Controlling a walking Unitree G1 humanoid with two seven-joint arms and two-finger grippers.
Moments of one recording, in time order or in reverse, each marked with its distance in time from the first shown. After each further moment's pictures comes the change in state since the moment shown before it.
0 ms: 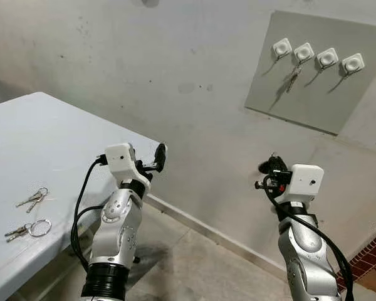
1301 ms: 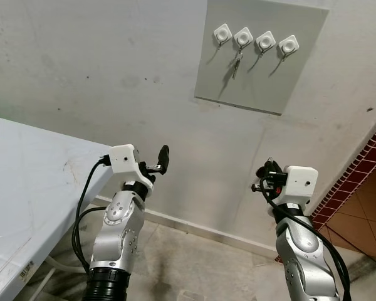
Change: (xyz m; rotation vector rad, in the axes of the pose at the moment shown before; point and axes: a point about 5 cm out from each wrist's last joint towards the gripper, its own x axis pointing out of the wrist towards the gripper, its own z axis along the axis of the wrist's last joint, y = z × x) left arm -0.004 -0.008 -0.001 0.019 0.010 -0.036; right arm 0.000 0.002 -0.006 0.005 0.062 0.002
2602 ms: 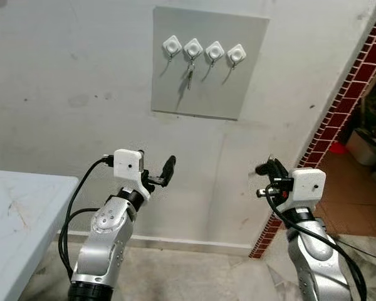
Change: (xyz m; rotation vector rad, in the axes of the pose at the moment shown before) left arm -0.018 0.005 0.012 0.190 0.025 -0.201; right arm -0.011 -0.017 0.015 -0.096 -0.083 0.101
